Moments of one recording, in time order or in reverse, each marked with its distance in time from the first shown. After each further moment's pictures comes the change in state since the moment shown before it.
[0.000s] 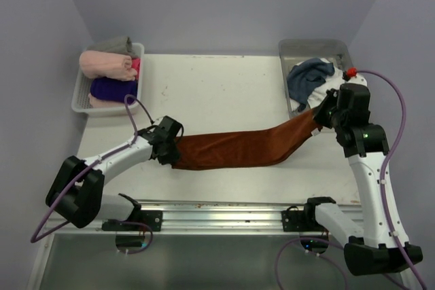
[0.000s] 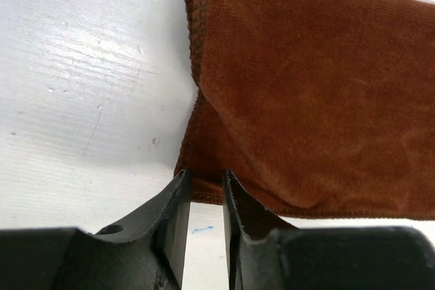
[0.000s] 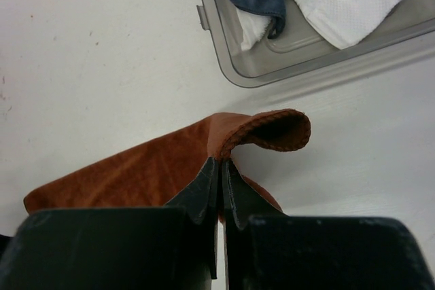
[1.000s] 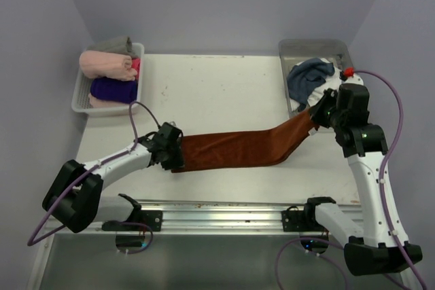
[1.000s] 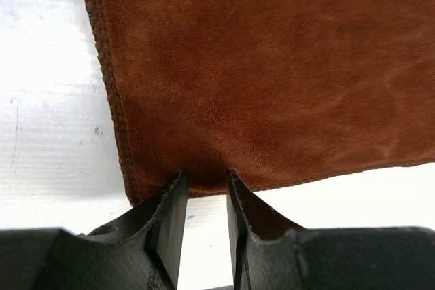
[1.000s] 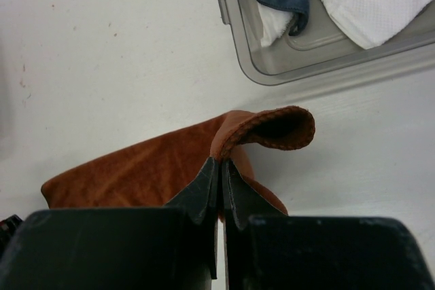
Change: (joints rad) left arm -0.024 -0.055 -0.090 0.130 0.153 0.091; right arm 0.000 0.001 -0.015 0.025 -0.073 0.003
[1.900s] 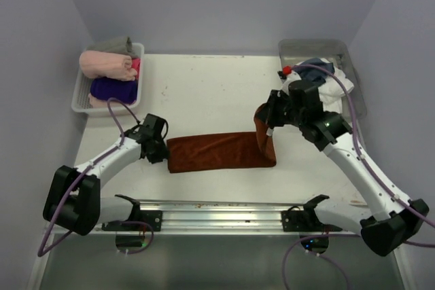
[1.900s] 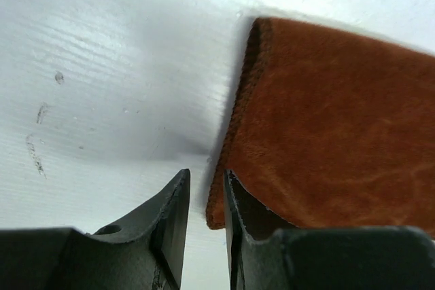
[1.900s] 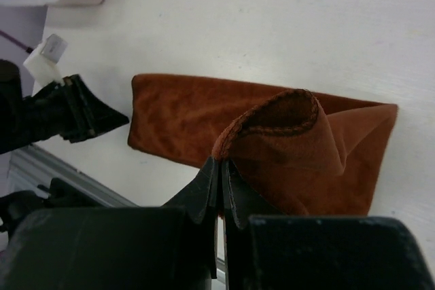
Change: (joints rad) left arm 0.205 -0.038 0.050 -0.124 -0.093 -0.003; right arm 0.399 0.143 -0.015 0.170 -0.128 0.063
